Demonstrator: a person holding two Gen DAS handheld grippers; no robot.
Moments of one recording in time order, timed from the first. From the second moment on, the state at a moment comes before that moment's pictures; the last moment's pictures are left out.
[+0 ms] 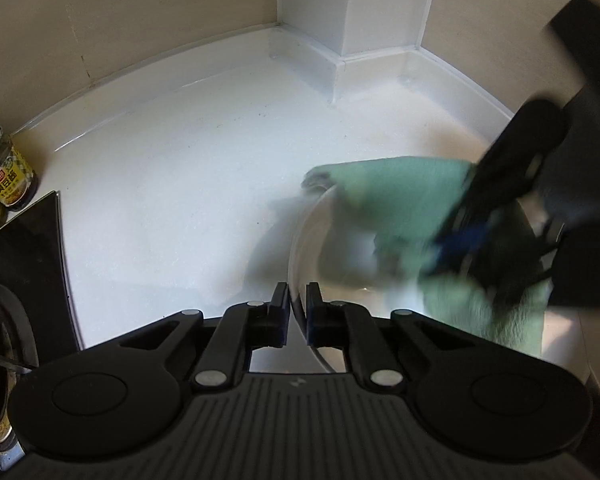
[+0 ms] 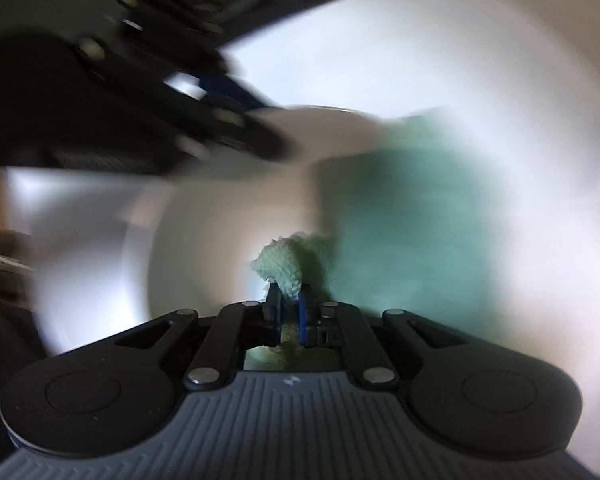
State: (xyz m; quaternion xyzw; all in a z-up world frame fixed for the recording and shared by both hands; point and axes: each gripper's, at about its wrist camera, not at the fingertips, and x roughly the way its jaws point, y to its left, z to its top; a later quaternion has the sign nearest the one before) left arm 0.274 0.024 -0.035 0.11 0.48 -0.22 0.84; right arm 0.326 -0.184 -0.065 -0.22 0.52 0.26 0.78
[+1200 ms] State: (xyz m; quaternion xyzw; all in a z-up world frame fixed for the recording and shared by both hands) left arm 0.247 0.017 -0.040 0.12 0.48 -0.19 0.85; right arm 0.320 -0.227 -0.091 -0.01 0.54 0.15 0.83
